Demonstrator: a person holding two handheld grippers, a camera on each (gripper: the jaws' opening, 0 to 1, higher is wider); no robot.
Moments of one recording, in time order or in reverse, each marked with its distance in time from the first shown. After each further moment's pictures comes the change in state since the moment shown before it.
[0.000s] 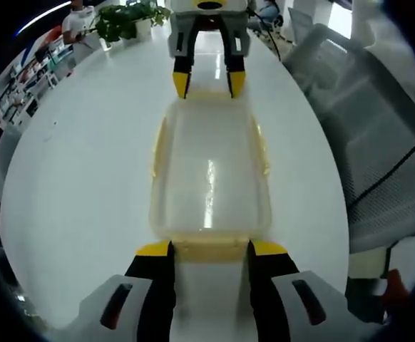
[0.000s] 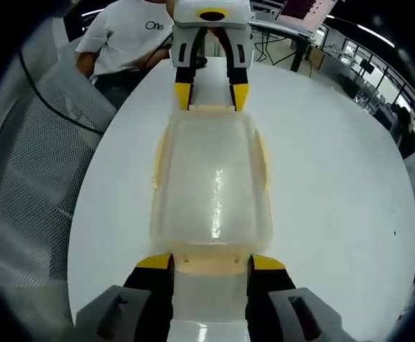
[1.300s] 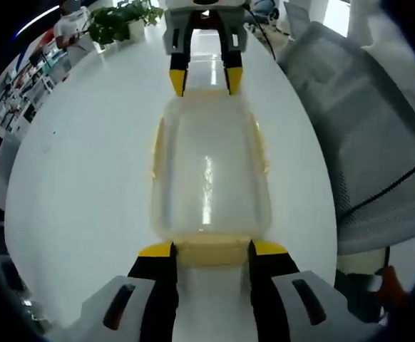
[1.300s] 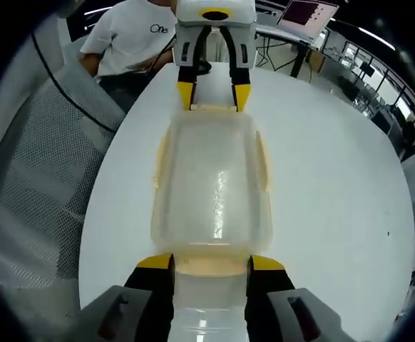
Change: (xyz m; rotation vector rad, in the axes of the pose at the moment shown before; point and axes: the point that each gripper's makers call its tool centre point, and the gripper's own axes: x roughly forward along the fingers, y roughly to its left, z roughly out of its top) left arm -0.020 -0.006 0.020 0.030 0.041 -0.001; right arm -0.026 0.009 0.002 -0.012 -0.009 -0.007
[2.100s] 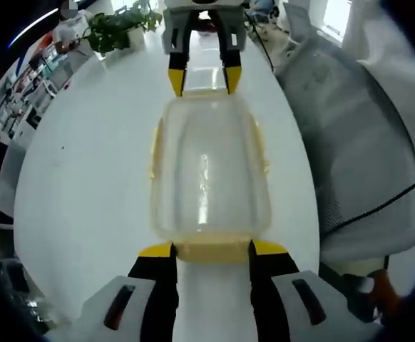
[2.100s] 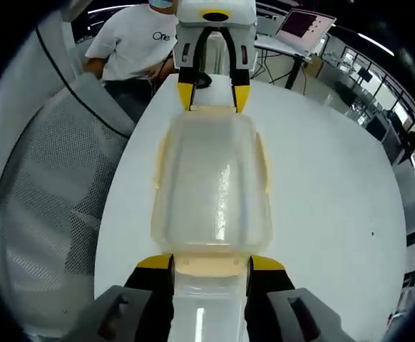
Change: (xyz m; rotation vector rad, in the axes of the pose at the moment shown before) left arm -0.033 -0.003 0.033 0.020 0.019 0.025; right arm -0.046 0.003 0.003 -0.012 -0.016 -0.023
